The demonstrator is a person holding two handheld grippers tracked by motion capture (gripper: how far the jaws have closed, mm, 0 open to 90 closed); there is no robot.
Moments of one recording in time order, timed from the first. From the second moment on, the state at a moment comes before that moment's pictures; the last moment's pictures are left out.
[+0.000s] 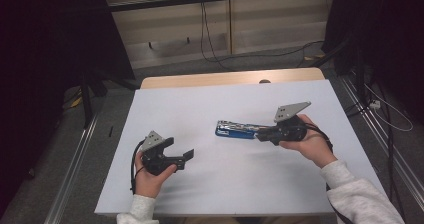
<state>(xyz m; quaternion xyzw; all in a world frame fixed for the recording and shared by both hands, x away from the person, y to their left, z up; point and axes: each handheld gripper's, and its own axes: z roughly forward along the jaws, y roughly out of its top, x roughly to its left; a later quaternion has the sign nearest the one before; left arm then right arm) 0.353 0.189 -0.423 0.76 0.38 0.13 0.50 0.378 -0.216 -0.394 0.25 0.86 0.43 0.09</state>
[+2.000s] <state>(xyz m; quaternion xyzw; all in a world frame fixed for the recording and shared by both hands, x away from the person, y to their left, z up) 0.354 0.189 -0.424 0.77 0.38 0.13 0.50 0.433 -0.188 -0.386 0.24 0.86 0.44 0.10</state>
